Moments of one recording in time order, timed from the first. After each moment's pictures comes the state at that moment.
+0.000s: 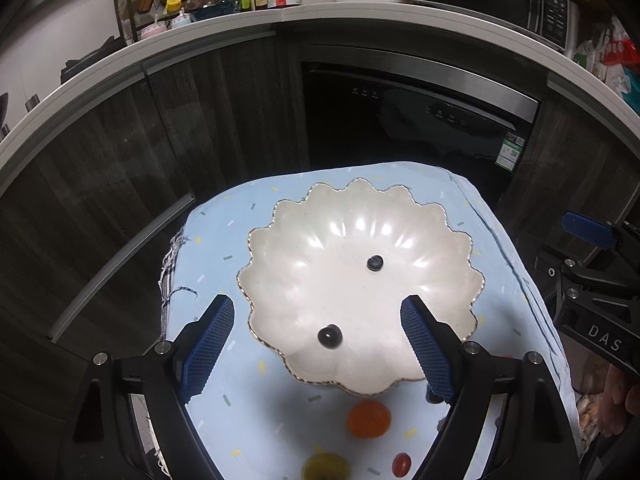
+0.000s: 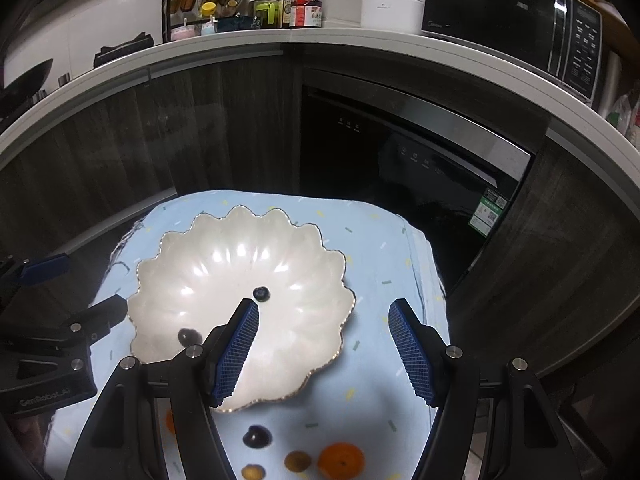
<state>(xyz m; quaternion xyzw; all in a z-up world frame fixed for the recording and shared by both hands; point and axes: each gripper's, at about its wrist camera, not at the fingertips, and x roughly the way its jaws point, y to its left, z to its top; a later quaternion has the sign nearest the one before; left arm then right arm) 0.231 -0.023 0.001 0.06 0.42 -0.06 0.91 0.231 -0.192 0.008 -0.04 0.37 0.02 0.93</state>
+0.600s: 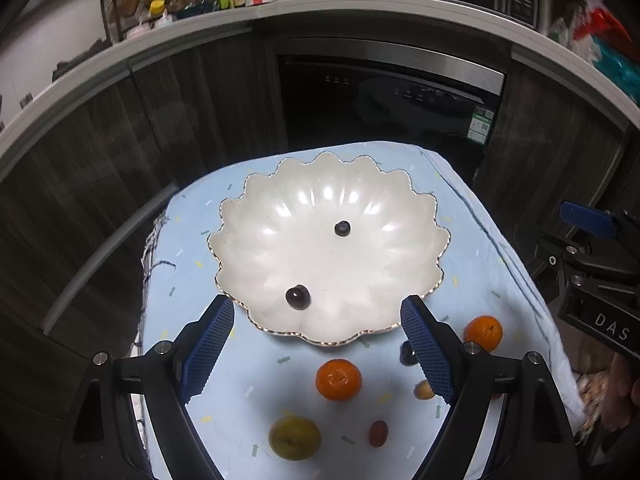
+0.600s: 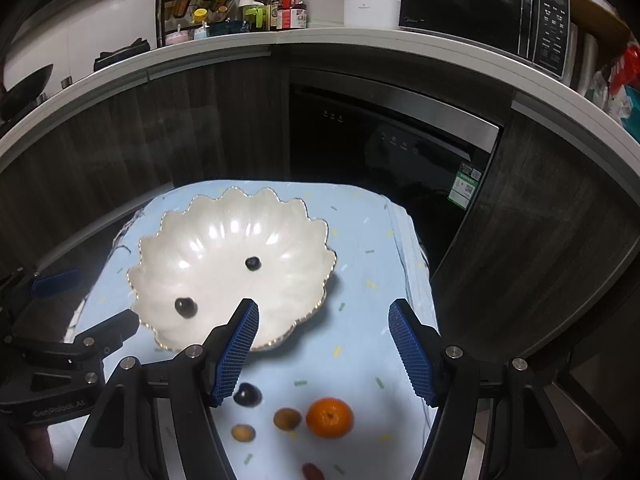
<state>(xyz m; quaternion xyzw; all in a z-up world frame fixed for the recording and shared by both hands) 0.182 -0.049 -0.017 0.07 0.42 -0.09 0.90 0.176 -0.211 -0.002 -0.03 0.37 0.00 0.93</state>
